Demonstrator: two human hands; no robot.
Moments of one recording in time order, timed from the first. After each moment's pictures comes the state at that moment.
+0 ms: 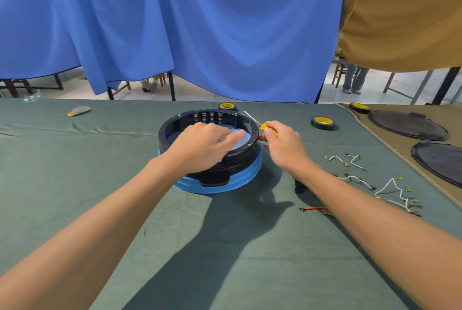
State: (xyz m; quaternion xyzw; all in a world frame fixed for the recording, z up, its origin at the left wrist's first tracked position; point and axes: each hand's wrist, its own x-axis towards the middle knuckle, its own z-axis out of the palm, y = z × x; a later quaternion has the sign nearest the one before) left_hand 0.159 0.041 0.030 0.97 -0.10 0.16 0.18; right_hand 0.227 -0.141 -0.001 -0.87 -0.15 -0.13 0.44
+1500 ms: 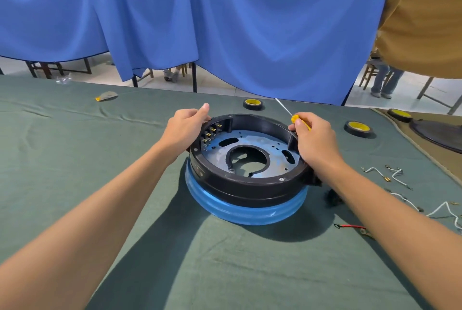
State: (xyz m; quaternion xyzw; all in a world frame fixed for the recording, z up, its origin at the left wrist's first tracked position) left_hand 0.186 0.122 0.009 0.83 0.13 0.19 0.50; right_hand 0.233 -0.122 0.013 -0.86 -0.11 -0.15 0.47
